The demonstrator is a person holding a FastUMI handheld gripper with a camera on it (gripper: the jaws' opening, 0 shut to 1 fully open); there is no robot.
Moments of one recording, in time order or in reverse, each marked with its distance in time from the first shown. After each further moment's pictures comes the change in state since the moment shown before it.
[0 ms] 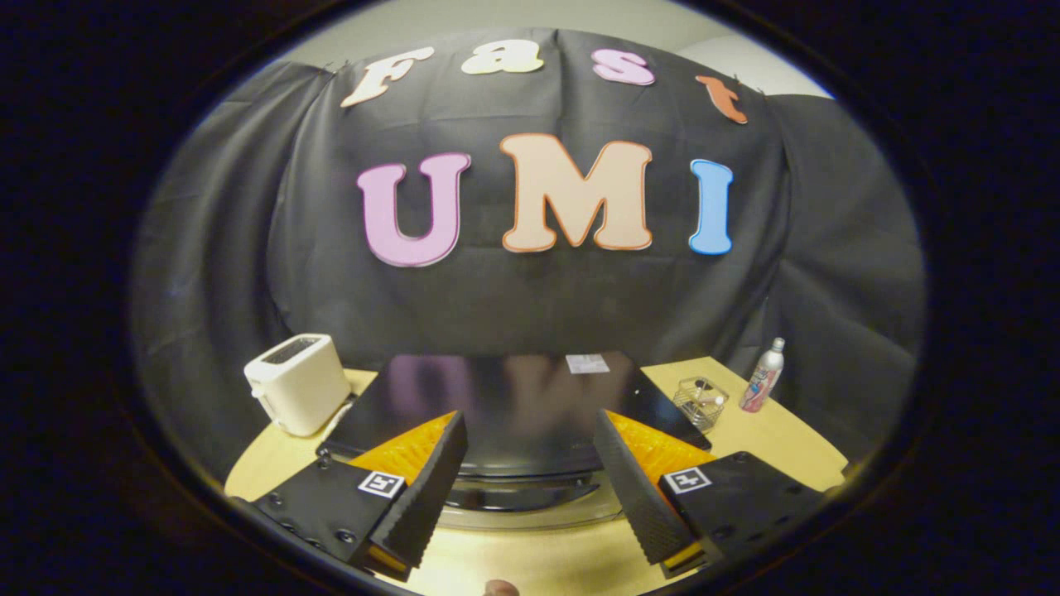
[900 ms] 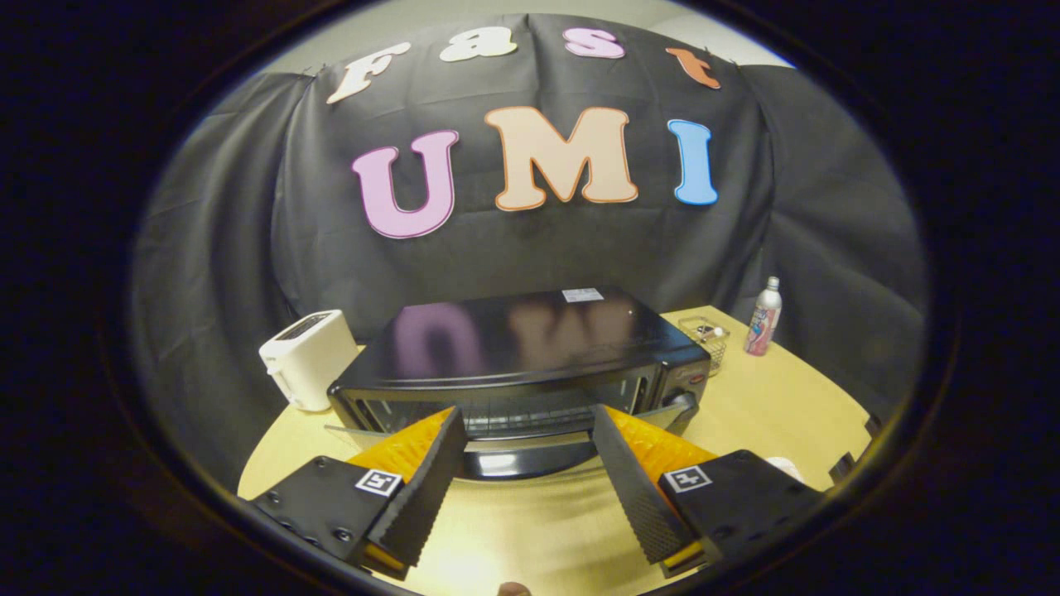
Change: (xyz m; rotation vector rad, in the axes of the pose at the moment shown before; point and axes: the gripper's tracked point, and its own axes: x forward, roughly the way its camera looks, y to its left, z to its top) arm -0.053 -0.008 -0.063 0.106 0.096 0.015
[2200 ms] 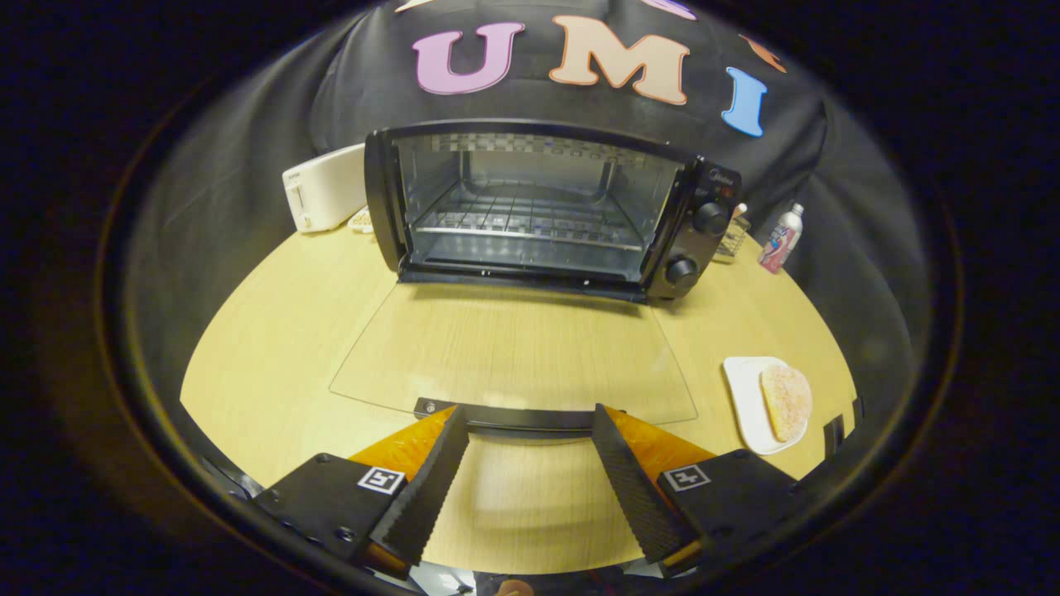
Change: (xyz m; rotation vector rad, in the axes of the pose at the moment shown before) arm -0.059 -0.014 -0.184 -0.223 0.428 0.029
